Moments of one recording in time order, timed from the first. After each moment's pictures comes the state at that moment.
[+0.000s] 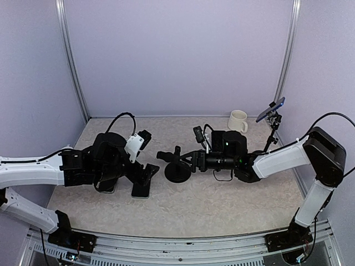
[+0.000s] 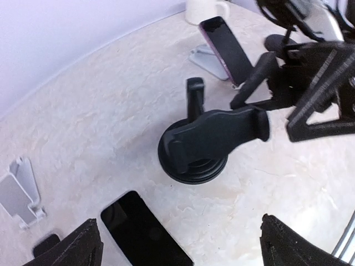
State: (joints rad) left arm -0.99 1.22 0.82 -0.18 -0.30 -0.15; right arm 0.80 1.73 0.82 0.75 -0.53 0.60
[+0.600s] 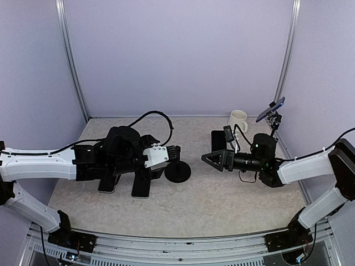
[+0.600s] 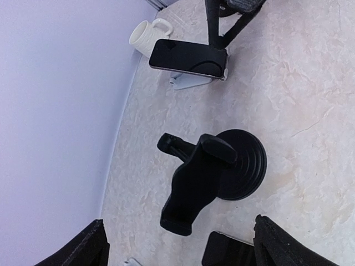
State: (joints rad) left arm -1.05 1.33 0.93 -0.12 -0.30 0.72; right arm 0.62 1.47 0.54 0.80 -0.63 0.63
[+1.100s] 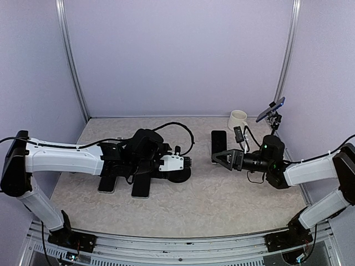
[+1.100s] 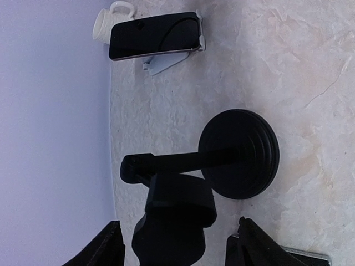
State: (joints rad) left arm -1.04 1.58 1.07 -0.15 -0.34 0.93; right arm 0.51 1.39 0.46 0.82 -0.69 0.66
